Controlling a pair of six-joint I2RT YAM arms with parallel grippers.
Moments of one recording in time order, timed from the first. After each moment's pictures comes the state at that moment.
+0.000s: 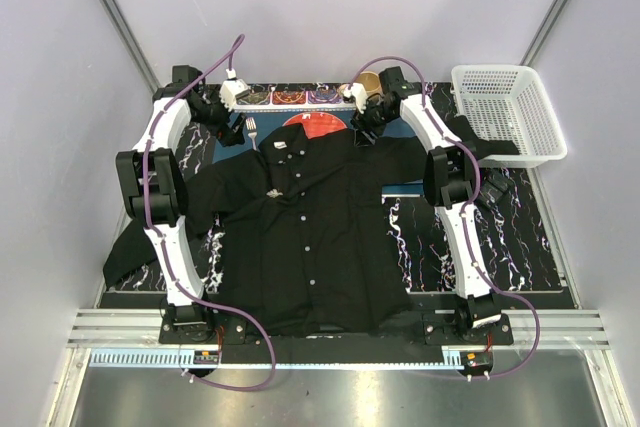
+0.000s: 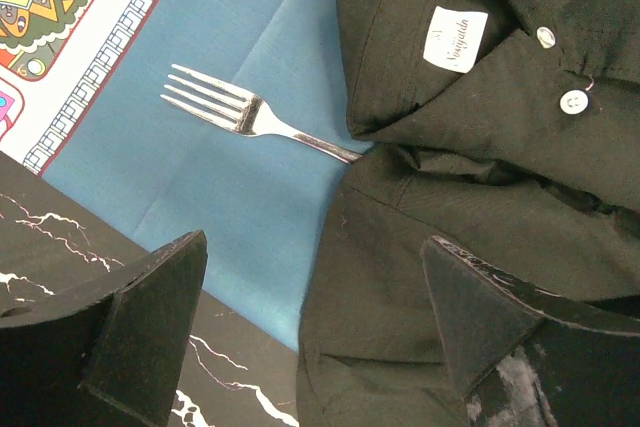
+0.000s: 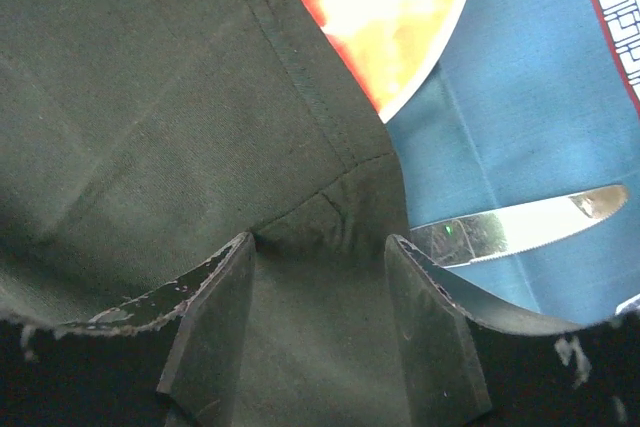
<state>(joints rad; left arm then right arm) 0.08 2.11 1.86 -0.80 0.65 0.86 0.27 2.63 2.47 -0.93 -0.60 -0.75</state>
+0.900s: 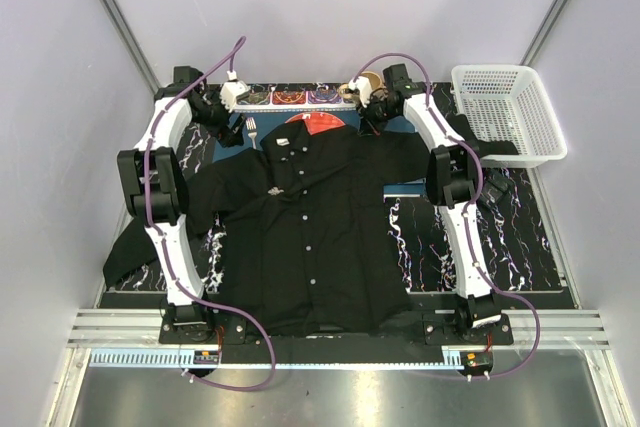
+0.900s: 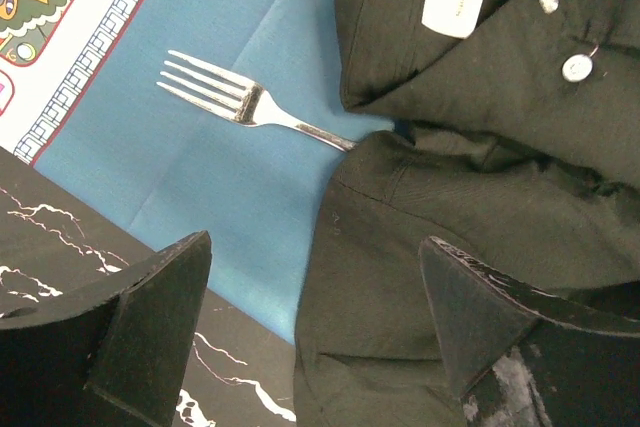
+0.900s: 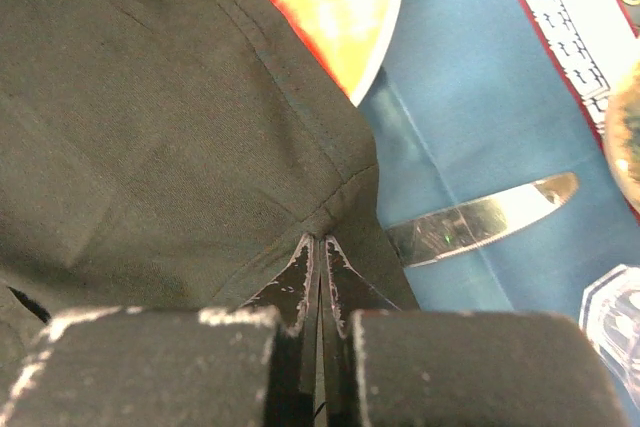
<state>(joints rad) 0.08 2.12 1.86 -0.82 0.63 0.86 0.25 2.63 2.46 -0.85 -0.63 -0.66</state>
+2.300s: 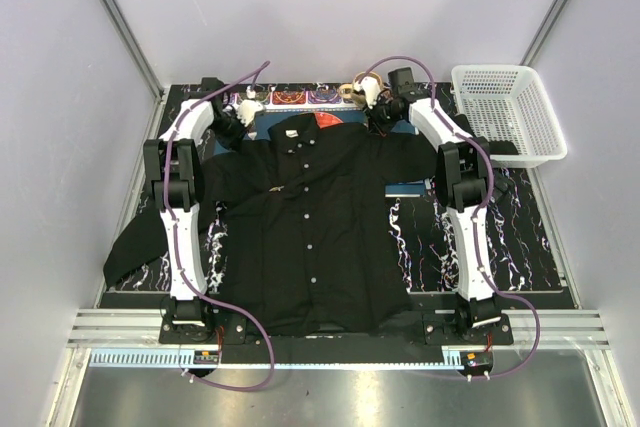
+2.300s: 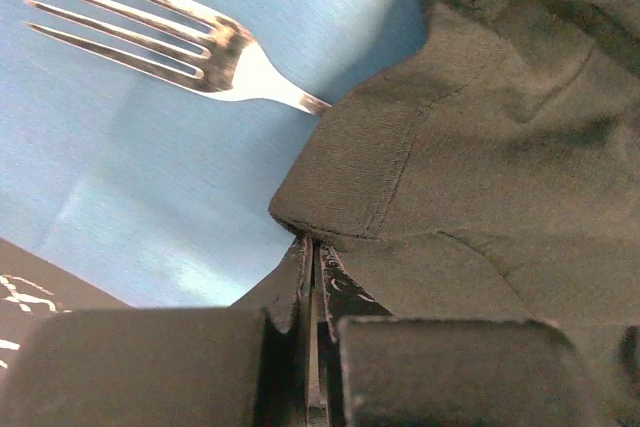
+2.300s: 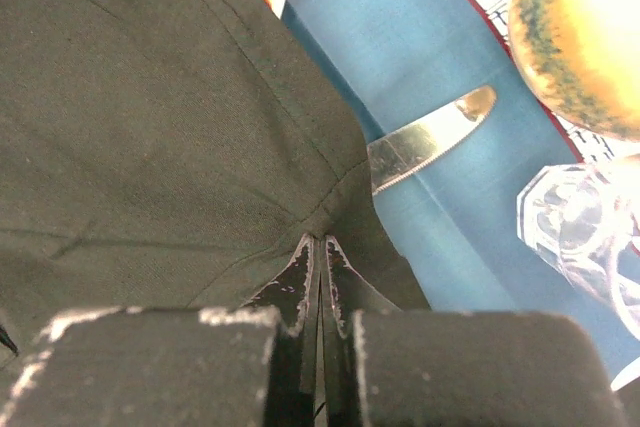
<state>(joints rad) 0.01 2.36 2.01 -0.92 0.37 0.85 0.24 2.47 2.16 -0.62 -0.46 -0.58</state>
